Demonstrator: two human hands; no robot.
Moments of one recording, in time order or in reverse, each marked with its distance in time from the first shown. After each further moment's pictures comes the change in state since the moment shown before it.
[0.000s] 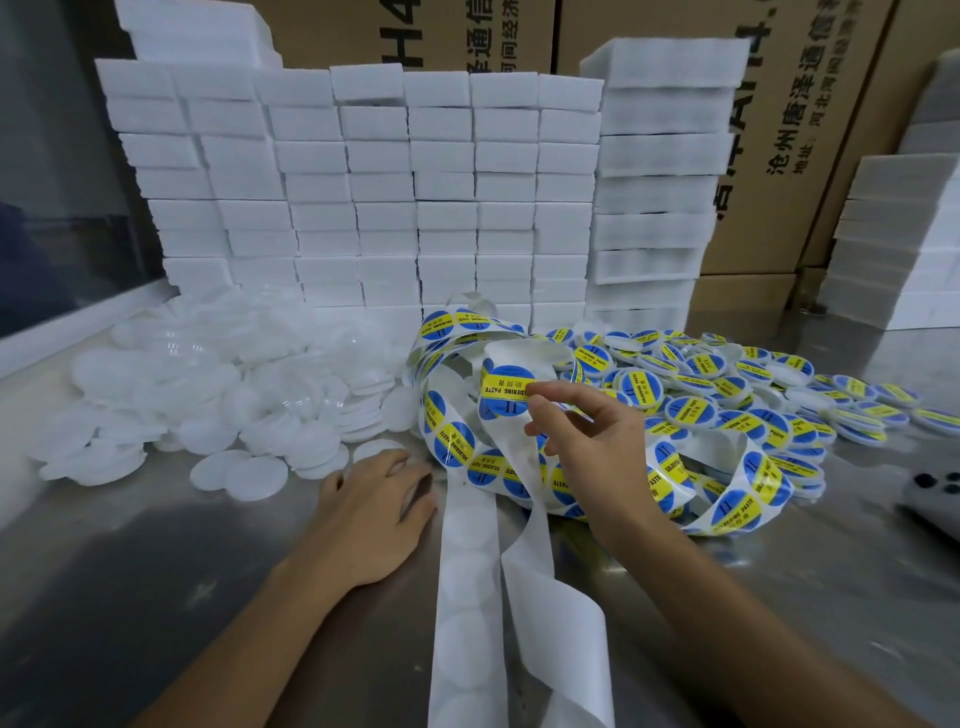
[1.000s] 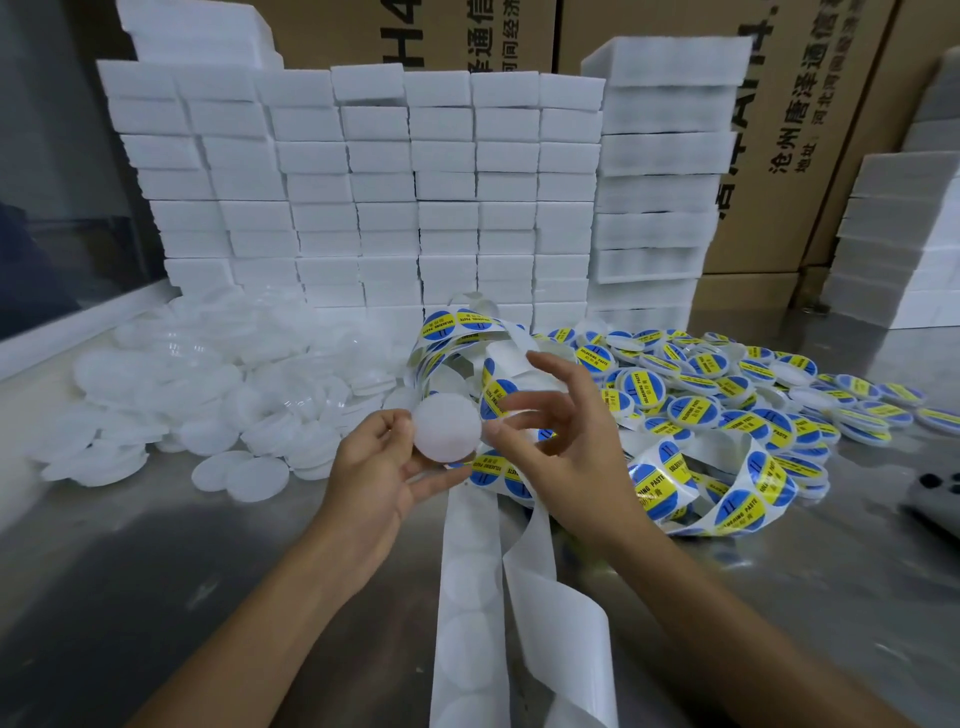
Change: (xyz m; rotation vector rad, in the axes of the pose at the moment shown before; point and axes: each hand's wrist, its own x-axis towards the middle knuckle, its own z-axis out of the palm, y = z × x) left_hand -0.005 0.053 -0.043 -1.732 0.249 -0.290; right_hand -0.008 0.000 0.006 -0.064 -0.177 -0.079
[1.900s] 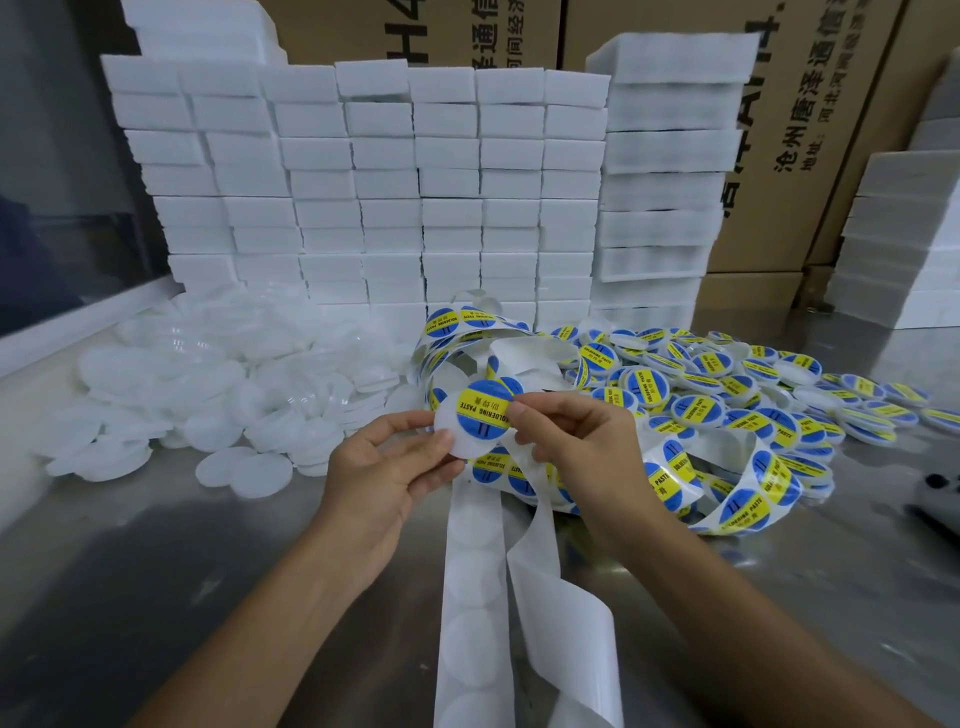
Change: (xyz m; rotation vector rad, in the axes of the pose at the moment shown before) left_hand -0.002 -0.002 -0.006 -0.046 -0.015 -0.004; right_hand 0.005 -0.002 -0.004 0.211 0.048 0.211
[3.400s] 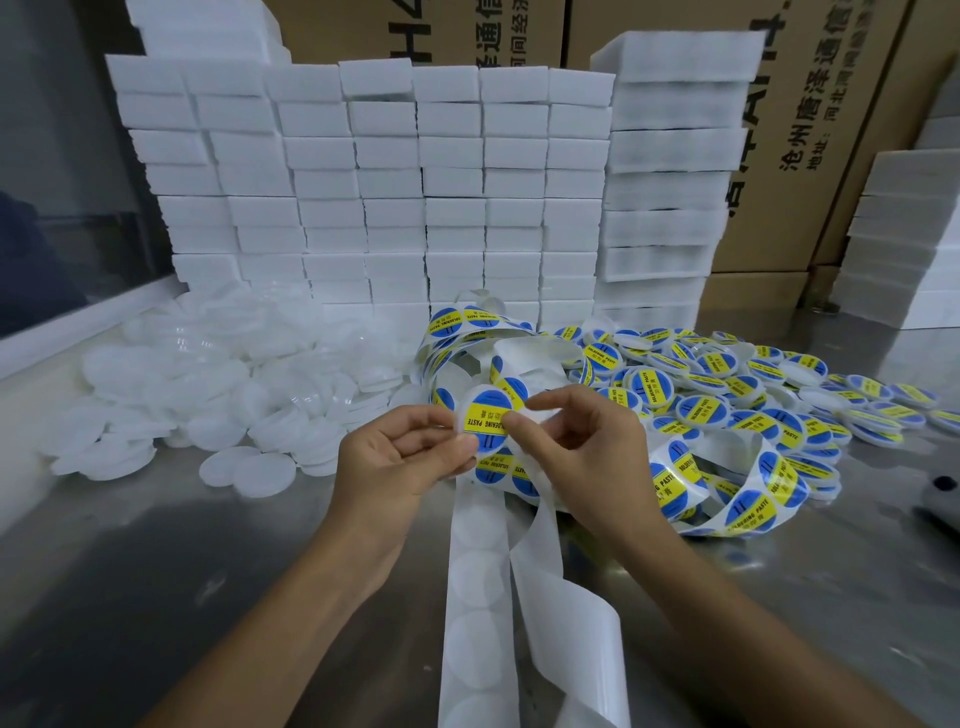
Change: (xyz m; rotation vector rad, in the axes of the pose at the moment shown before) left_hand -0.013 0.007 0.008 0.167 -0.085 0.165; right_hand -0.002 0.006 -0.002 -0.458 0.096 -0.212
